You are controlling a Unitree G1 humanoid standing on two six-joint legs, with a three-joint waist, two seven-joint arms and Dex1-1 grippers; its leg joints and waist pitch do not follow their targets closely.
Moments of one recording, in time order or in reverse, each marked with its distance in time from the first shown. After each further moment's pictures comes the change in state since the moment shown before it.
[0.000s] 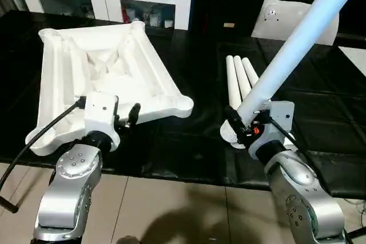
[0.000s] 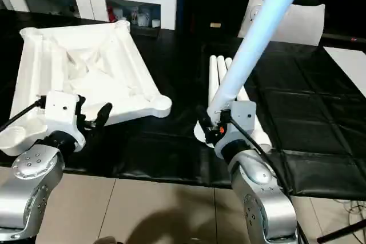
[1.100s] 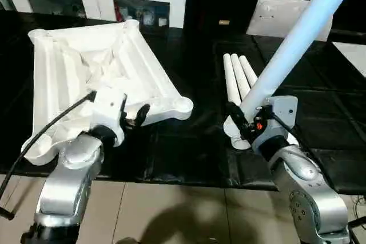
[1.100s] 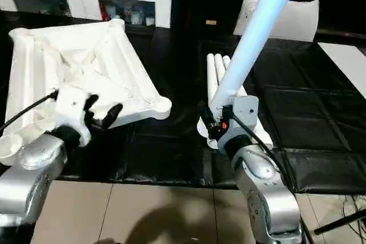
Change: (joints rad) left arm -0.038 0.032 -0.023 0.077 -0.038 -0.041 -0.107; right arm -0.030 -0.023 -0.017 0.002 -0.011 0.006 0.011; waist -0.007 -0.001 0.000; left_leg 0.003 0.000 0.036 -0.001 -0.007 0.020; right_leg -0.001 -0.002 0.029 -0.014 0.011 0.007
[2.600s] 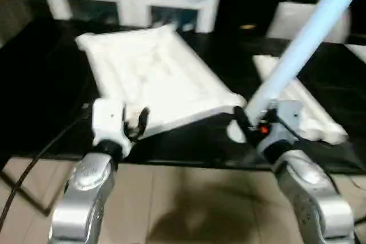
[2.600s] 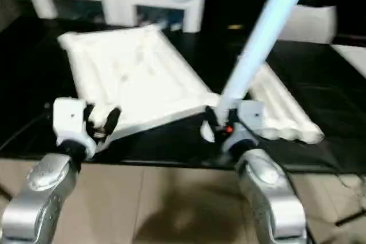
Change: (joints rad) left arm 0.121 -0.113 0.015 -0.134 0.034 -0.017 0.164; right arm 0.018 0.027 0.016 -0.009 0.004 0.032 -0.002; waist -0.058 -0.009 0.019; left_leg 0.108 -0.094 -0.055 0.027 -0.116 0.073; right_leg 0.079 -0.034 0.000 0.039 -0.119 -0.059
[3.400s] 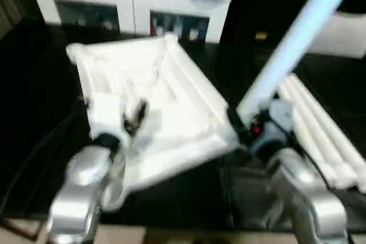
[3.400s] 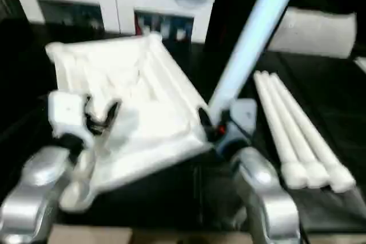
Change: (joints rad) left arm -0.085 -0.001 -0.040 0.040 0.014 -0.020 -0.013; right arm 0.008 -0.009 -0.028 0.003 -0.005 -0.005 -0.011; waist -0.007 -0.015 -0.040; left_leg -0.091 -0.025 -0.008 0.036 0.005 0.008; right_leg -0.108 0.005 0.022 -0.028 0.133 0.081
